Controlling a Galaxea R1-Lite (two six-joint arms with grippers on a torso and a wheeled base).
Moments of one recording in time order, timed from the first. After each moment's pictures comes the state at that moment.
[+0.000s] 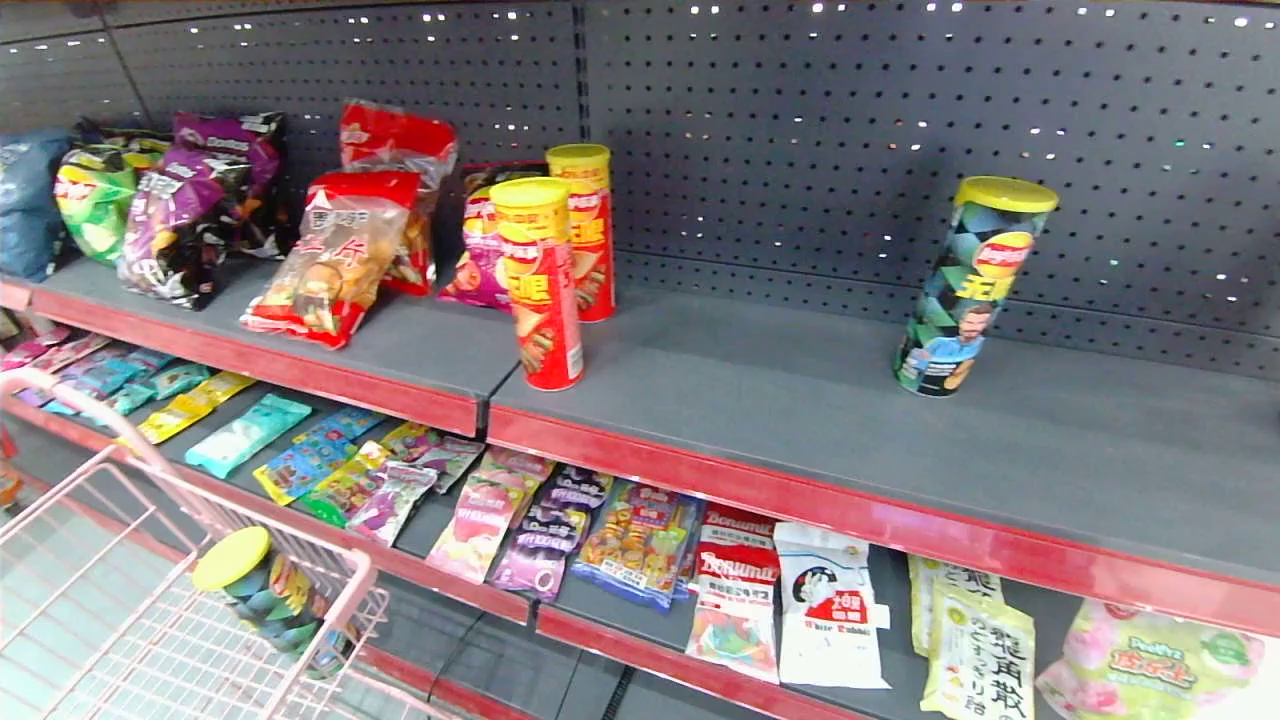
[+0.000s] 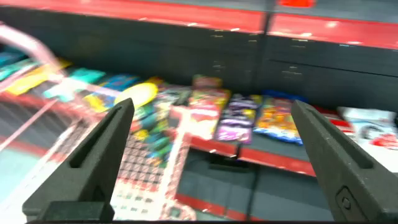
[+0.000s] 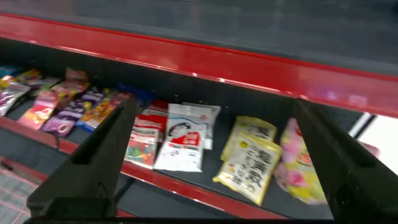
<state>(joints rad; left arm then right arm) 0.00 0.00 0.00 0.00 -0.03 0.00 0.00 0.00 0.00 0.00 0.01 0.00</state>
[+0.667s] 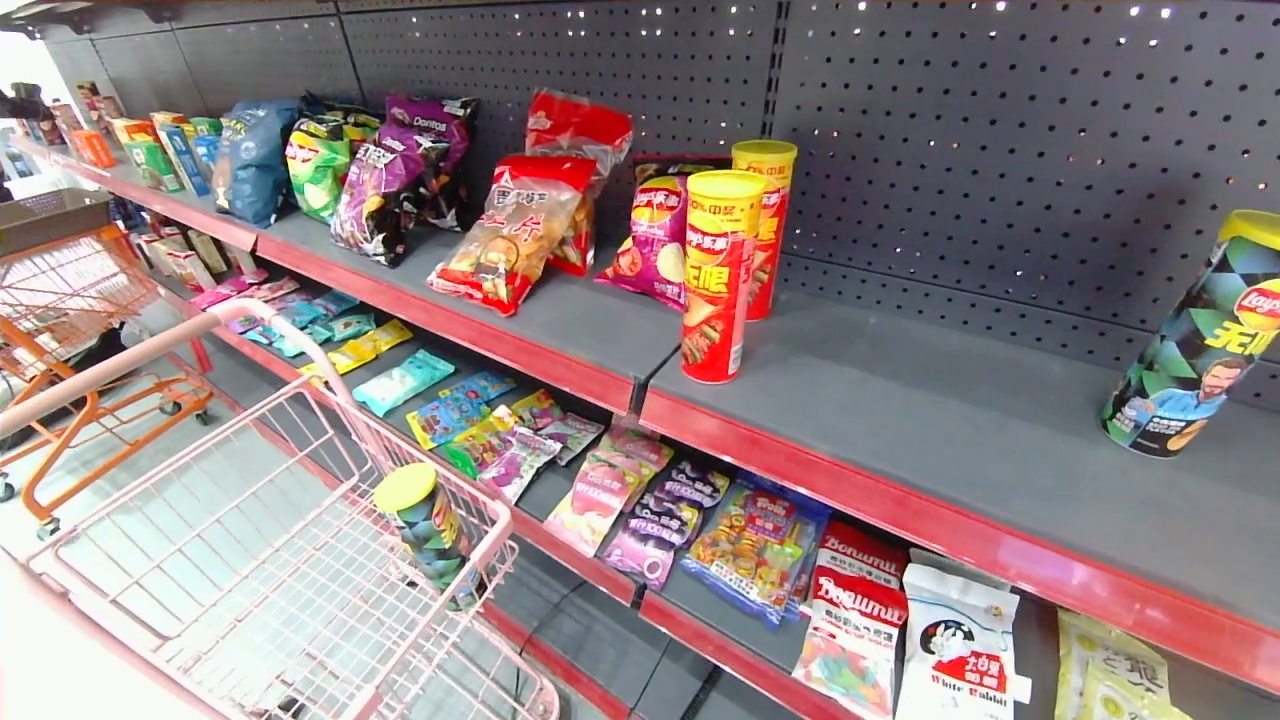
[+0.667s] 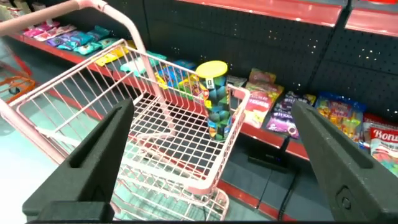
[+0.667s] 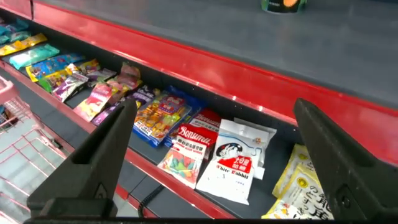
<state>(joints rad) 0.00 0.00 0.00 0.00 -0.03 0.00 0.01 0.00 0.00 0.00 0.01 0.00</state>
